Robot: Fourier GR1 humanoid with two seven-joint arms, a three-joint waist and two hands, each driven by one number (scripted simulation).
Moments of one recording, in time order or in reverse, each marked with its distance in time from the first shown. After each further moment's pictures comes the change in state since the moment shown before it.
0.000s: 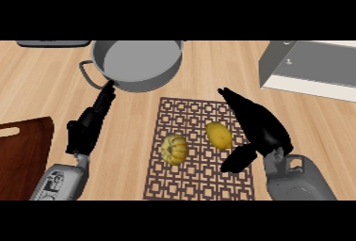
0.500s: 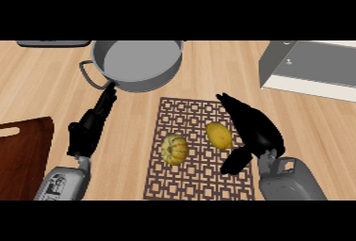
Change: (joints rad) left arm 0.019 -0.039 0.026 -0.022 -0.039 -0.028 0.018; right arm 0.036 0.049 -0.011 0.046 0.097 0.039 -0.048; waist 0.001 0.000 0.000
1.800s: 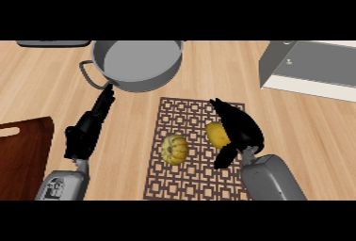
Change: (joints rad) left arm 0.028 -0.046 0.061 -0.032 -0.064 -0.059 -0.005; right arm 0.010 0.108 -0.049 0.239 0.200 -0.065 -0.187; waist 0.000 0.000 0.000
